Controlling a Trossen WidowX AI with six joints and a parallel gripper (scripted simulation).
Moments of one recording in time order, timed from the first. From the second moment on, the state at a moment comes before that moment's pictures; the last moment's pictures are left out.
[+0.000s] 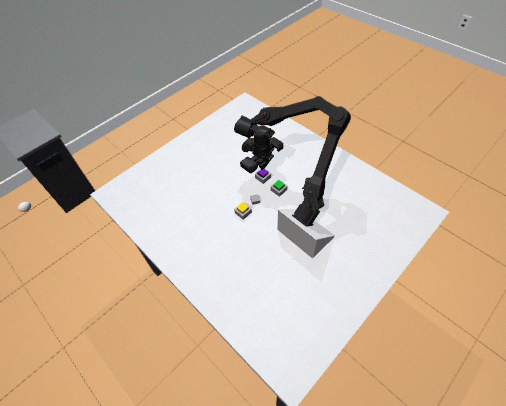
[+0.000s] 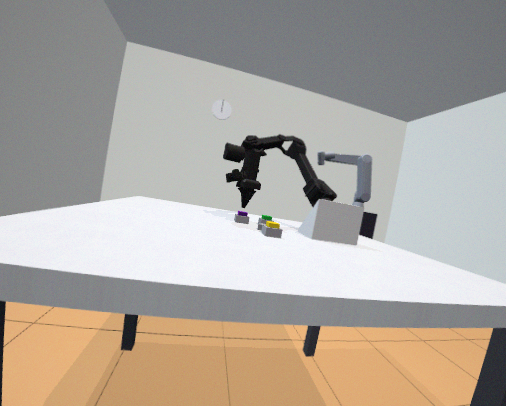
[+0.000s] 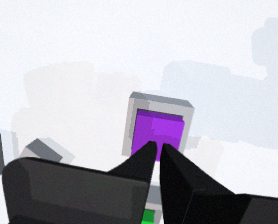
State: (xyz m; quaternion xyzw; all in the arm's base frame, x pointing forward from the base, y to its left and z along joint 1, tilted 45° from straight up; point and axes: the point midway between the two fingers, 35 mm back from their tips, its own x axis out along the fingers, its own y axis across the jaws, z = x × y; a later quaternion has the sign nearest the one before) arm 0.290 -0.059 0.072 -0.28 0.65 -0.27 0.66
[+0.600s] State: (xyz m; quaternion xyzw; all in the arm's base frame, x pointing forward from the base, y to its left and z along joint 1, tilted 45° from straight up) arm 0.289 -0.074 0.057 -0.27 0.65 -0.27 0.66
